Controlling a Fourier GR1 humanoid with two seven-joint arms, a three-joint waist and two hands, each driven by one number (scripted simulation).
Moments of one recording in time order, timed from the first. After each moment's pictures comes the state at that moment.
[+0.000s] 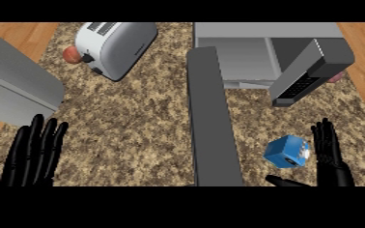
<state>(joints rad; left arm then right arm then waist) 0.39 0.01 -0.22 -2.30 -0.05 0.01 -0.02 0.28 -0.02 -0.12 -1.61 0.04 -0.03 -0.41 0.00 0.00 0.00</state>
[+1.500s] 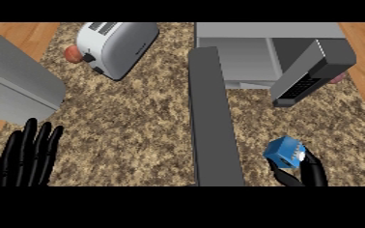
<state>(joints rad) 0.42 0.03 -0.23 -2.33 -0.05 0.04 -0.01 -0.08 -0.15 -0.25 -0.64 0.07 0.04 -1.05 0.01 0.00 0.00</state>
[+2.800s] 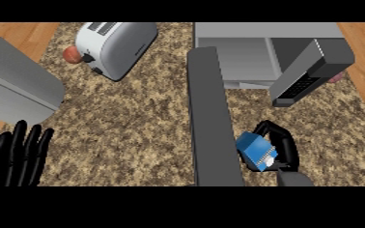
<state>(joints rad) 0.45 0.04 -0.15 -2.32 0.02 0.01 -0.03 -0.13 -0.05 -0.07 -0.92 0.04 0.09 -0.92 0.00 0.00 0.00</state>
